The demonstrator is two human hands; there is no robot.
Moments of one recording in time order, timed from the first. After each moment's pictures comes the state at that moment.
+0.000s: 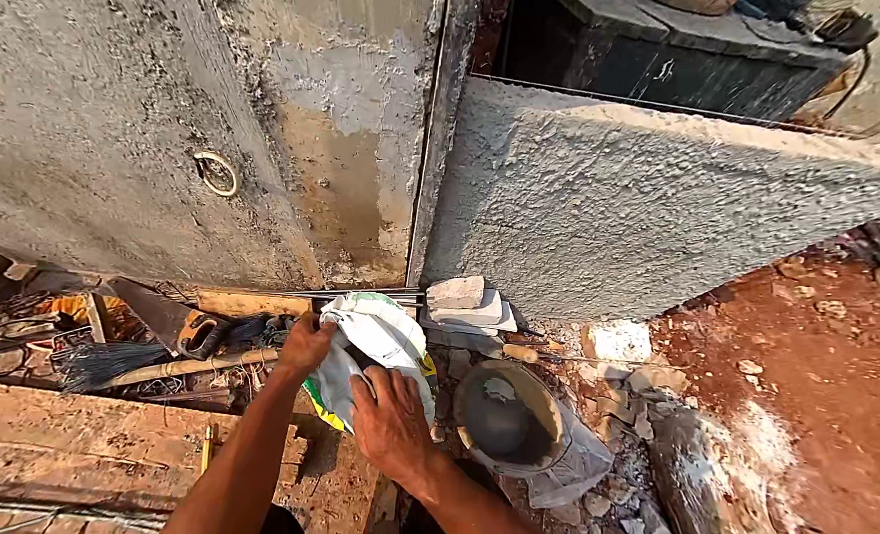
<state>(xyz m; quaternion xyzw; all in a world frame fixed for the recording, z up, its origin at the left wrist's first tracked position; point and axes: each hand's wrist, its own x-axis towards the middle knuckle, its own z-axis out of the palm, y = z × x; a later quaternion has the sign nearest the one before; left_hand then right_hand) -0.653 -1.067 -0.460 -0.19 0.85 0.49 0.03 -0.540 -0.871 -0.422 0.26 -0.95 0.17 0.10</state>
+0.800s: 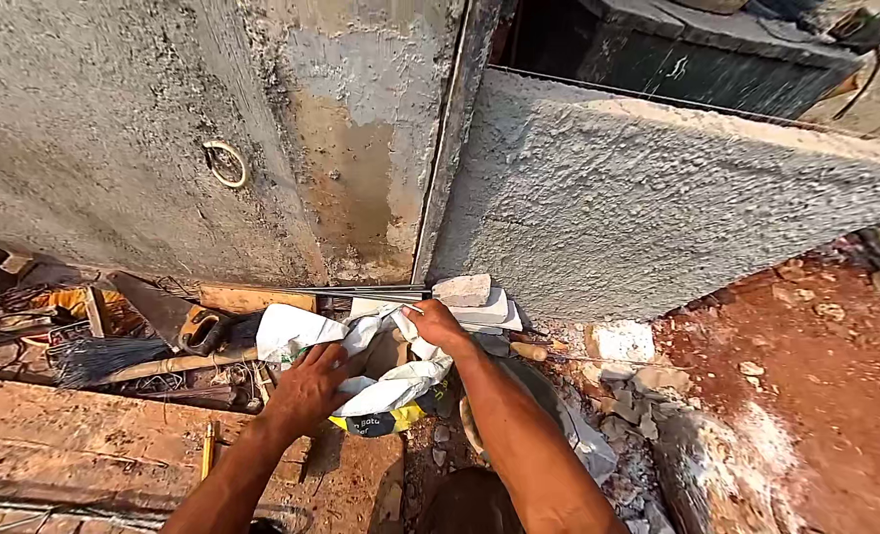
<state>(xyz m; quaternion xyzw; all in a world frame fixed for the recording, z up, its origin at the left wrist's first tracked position) -0.582 -1.085 -0.465 0.24 0.96 0.13 0.02 -0.719 -0.823 -0.453 0.06 -0.91 0.35 -0.19</state>
